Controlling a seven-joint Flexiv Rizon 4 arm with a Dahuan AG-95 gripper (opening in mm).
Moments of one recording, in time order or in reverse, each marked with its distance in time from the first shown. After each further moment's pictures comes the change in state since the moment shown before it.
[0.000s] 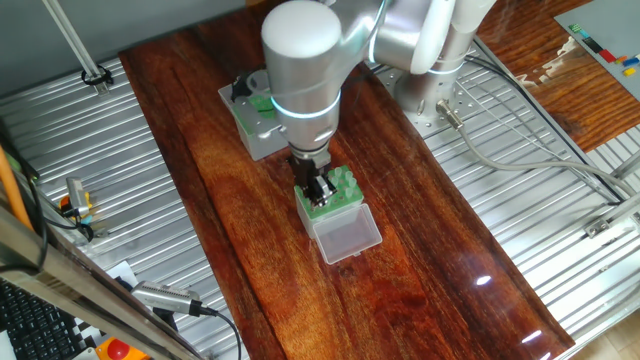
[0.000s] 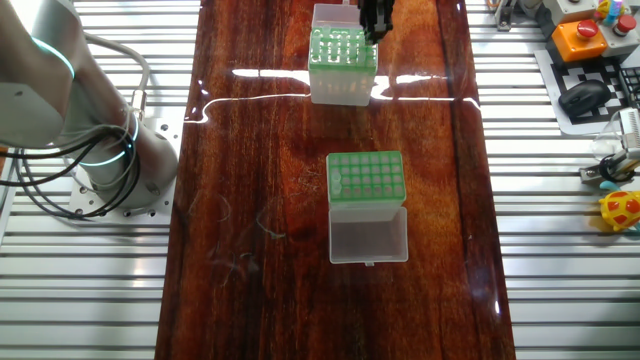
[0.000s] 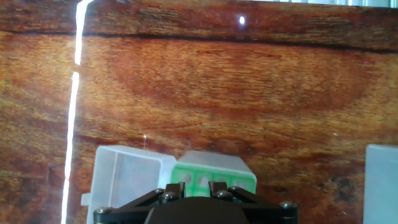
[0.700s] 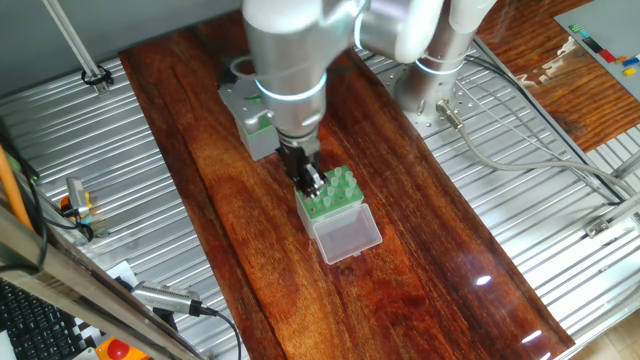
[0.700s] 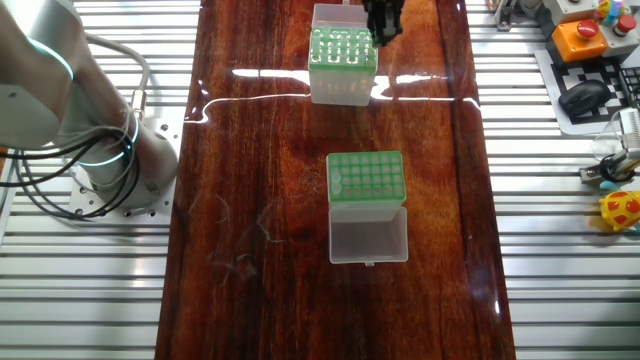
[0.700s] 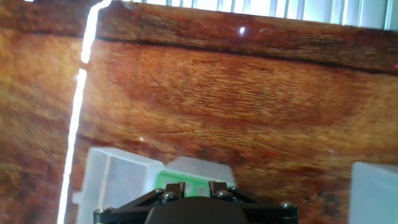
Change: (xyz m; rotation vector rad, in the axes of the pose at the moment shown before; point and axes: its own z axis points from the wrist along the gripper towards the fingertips) arm -0.009 -0.004 -0.012 -0.008 -0.007 -0.023
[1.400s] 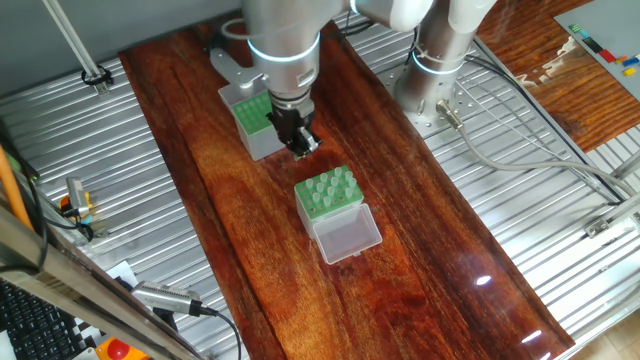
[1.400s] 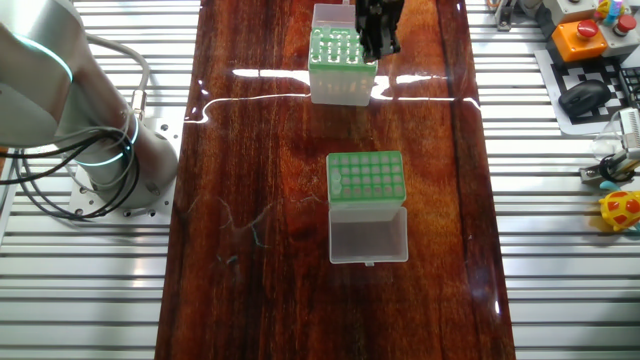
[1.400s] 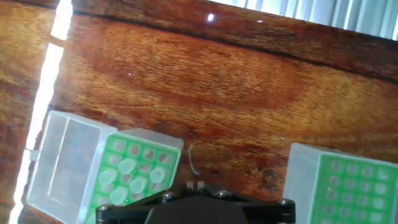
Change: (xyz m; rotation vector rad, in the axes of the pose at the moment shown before) arm 0.021 -0.068 -0.042 0.046 0.022 -0.116
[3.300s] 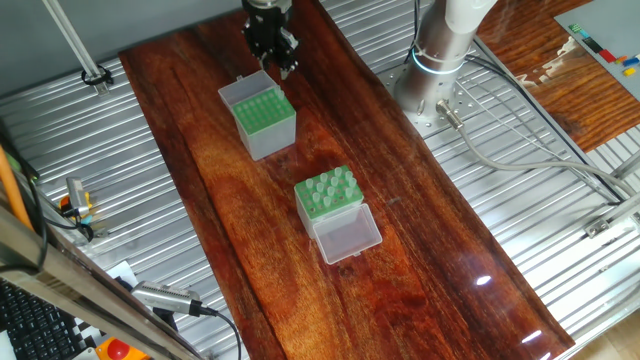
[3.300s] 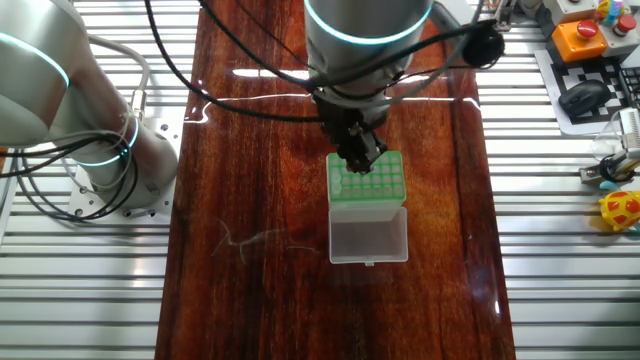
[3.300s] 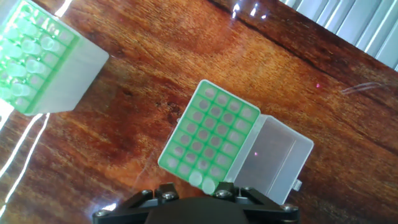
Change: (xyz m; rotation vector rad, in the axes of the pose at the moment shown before) arm 0.084 -0.170 -0.038 0.018 0.000 -0.302
